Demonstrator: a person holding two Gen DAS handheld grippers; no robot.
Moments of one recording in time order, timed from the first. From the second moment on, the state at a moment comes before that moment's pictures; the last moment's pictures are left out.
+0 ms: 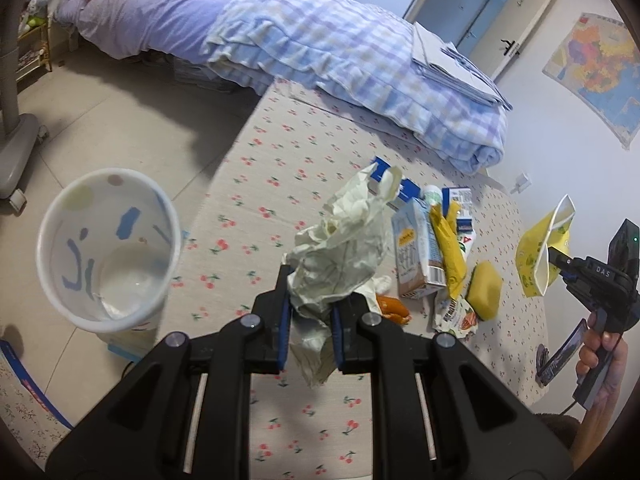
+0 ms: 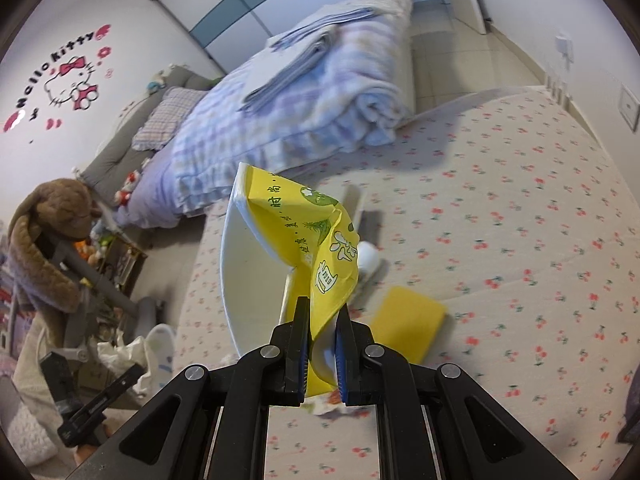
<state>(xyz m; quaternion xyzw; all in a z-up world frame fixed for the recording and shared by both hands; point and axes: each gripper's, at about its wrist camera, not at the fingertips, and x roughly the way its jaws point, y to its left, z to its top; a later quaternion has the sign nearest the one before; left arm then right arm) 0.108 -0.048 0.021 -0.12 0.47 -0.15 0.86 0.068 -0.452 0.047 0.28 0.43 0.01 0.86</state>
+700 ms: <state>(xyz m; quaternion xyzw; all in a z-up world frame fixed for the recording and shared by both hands) 0.133 0.085 -0.011 -0.14 0.48 -0.01 0.86 0.145 -0.241 0.021 0.20 0.49 0.19 0.83</state>
